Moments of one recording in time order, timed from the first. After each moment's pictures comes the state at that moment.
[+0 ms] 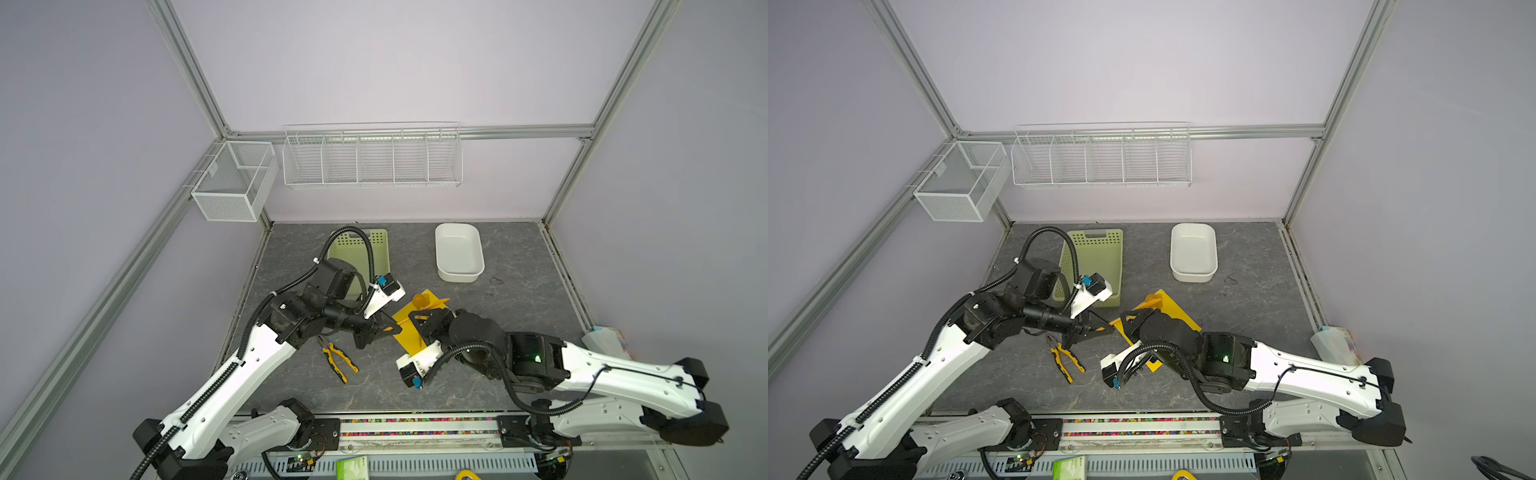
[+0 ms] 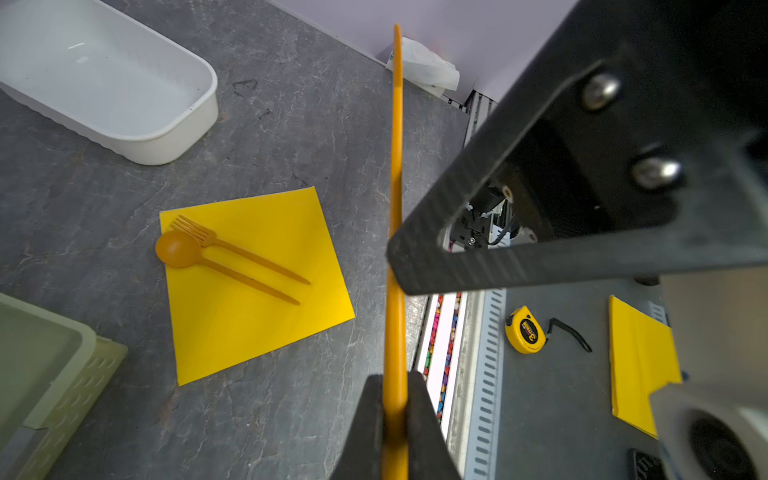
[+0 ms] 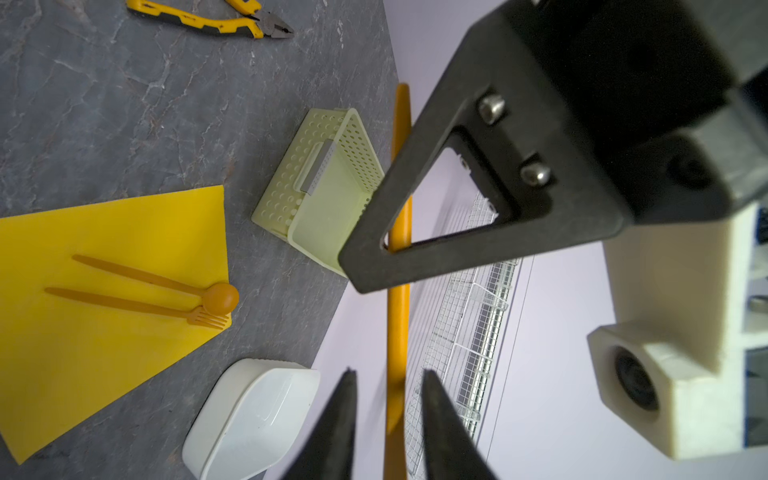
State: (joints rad) left arm -0.70 1.08 1.21 -0.92 0.66 0.21; right arm 1.35 1.13 1.14 -0.48 0.49 -1.44
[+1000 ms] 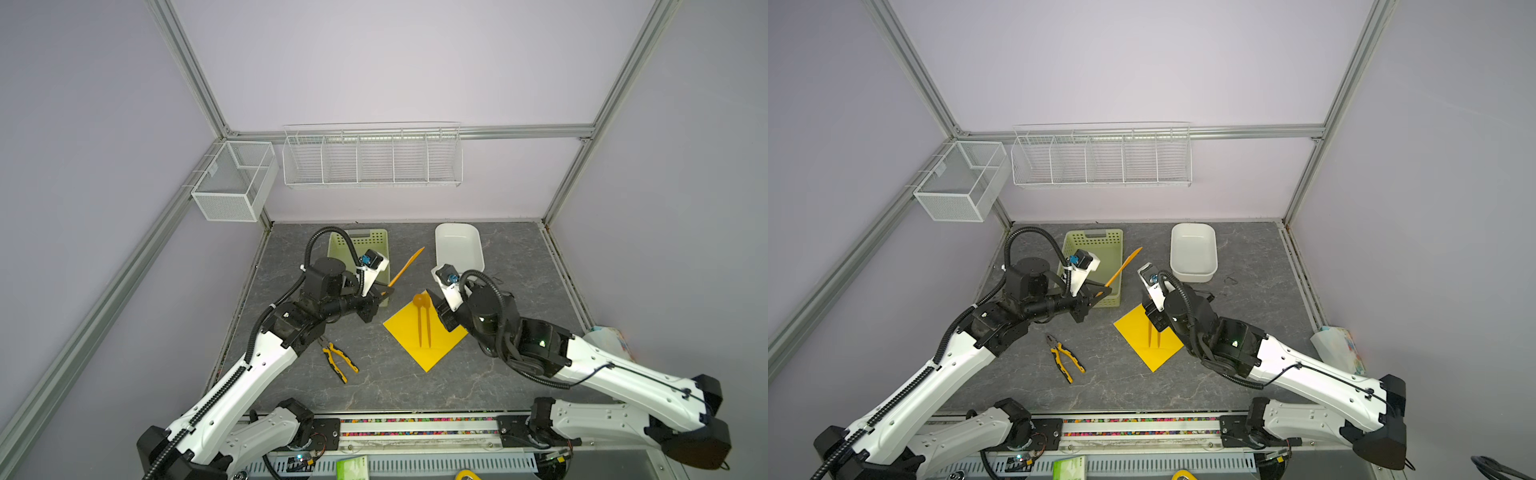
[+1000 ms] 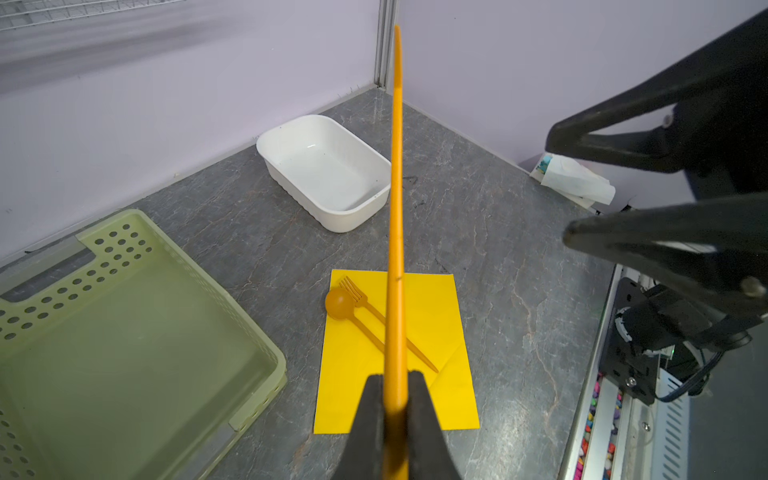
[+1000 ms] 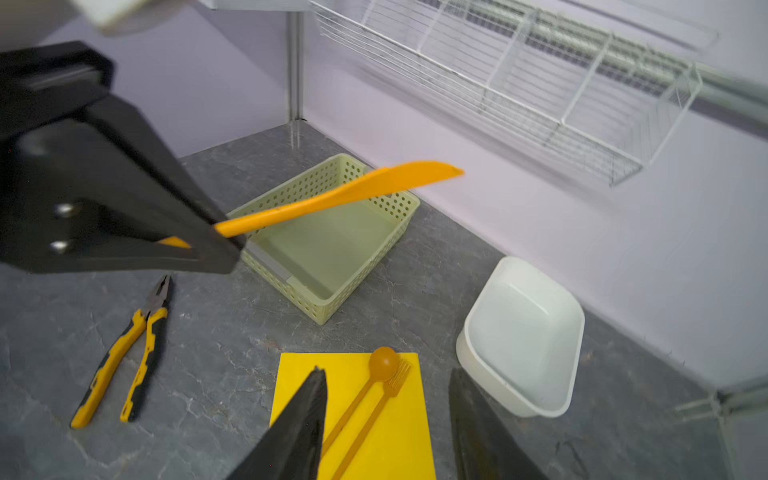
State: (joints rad) left arm -0.60 1.03 1.02 -0.43 0.40 0.03; right arm 1.08 1.09 1.06 -0.34 0.51 0.10
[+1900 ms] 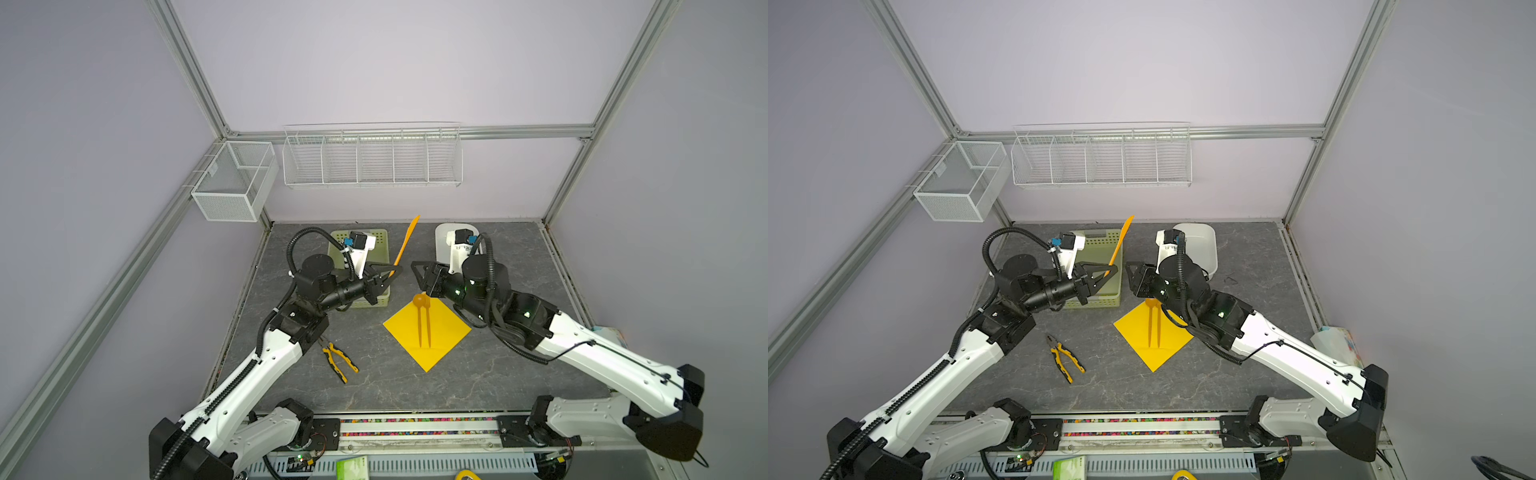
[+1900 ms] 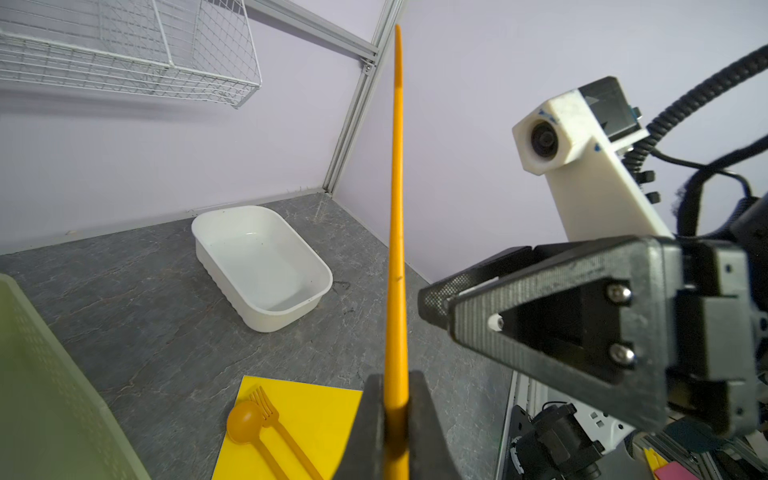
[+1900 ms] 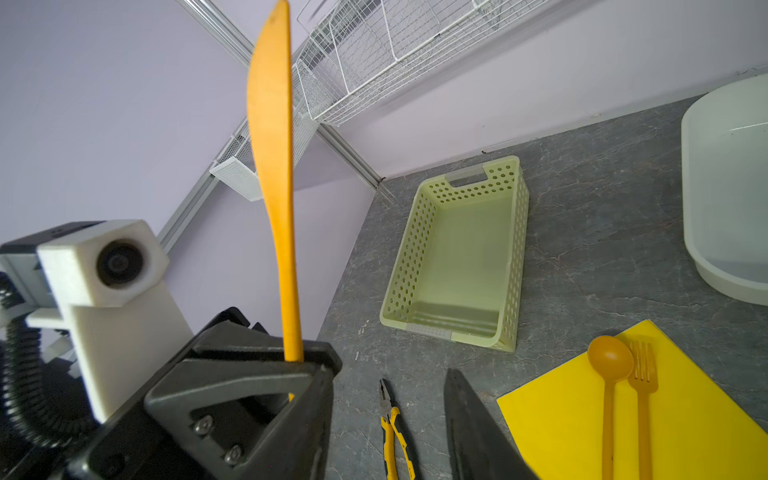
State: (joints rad) left arm -0.56 1.05 0.92 0.04 0.56 -0.39; right arm 0.97 1.24 1.24 -0.29 0.24 0.81
